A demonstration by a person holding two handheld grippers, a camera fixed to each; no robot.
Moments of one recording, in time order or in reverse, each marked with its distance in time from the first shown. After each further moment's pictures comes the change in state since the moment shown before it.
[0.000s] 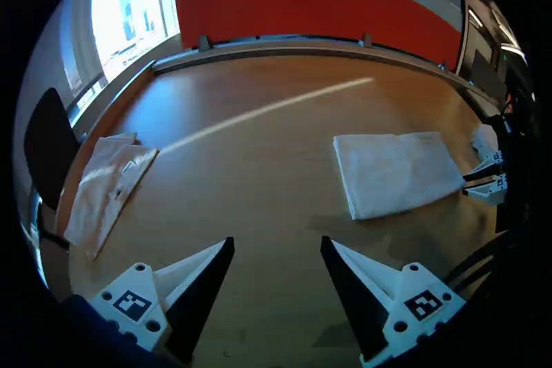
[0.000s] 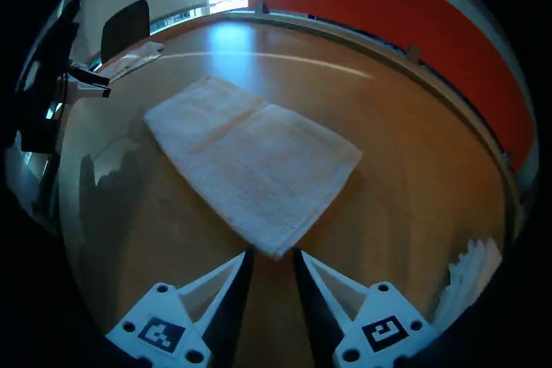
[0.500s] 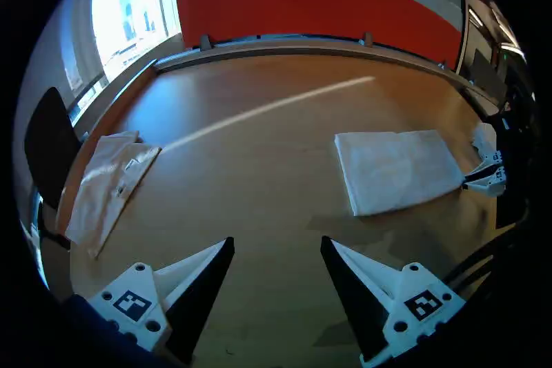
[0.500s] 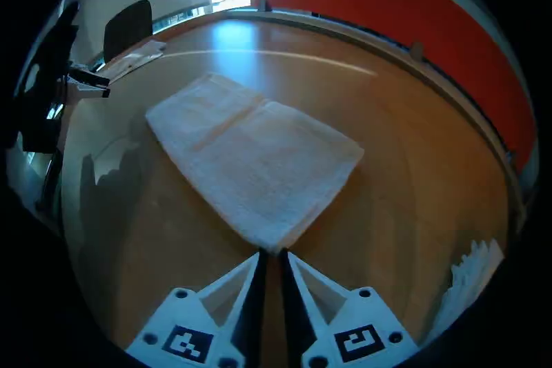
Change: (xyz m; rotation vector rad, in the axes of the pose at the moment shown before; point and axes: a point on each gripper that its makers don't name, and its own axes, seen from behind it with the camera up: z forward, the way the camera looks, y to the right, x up) left arm -0.004 -0.002 -0.004 0.003 -0.003 0.002; right arm 0.000 0.004 0.002 0.017 -0.003 -0.006
